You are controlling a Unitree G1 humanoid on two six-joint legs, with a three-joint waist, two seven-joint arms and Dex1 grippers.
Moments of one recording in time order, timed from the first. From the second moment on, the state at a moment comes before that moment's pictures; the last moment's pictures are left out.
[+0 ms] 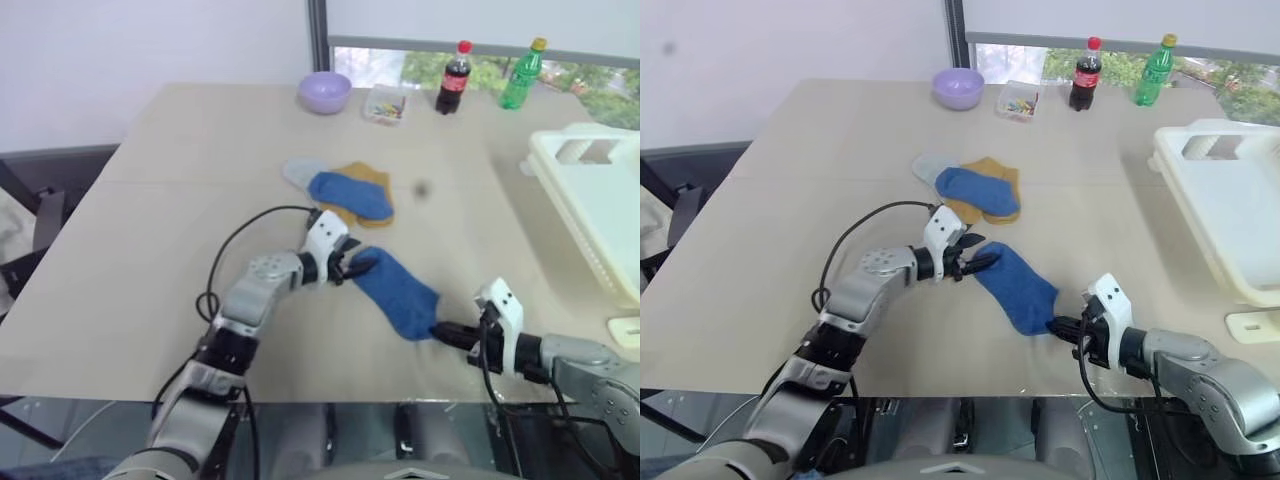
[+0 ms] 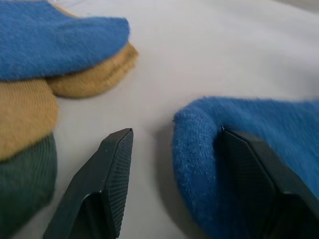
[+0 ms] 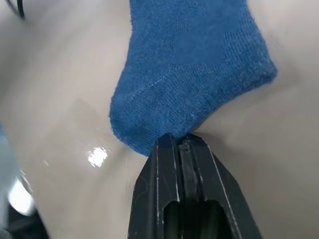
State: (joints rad) left arm -0.46 0.41 -0.25 0.05 -0.19 0.48 -0.79; right arm 0.08 -0.77 0.04 -0.49 0.68 0.78 0.65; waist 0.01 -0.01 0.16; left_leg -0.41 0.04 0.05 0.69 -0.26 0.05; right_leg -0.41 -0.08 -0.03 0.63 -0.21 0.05
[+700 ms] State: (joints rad) left arm -0.12 0.68 -0.11 -0.53 -0.51 0.89 -0.90; right arm -0.18 -0.94 0.19 -0.04 0.27 0.09 1.26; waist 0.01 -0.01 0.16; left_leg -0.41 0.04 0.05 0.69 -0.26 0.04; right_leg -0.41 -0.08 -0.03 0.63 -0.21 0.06
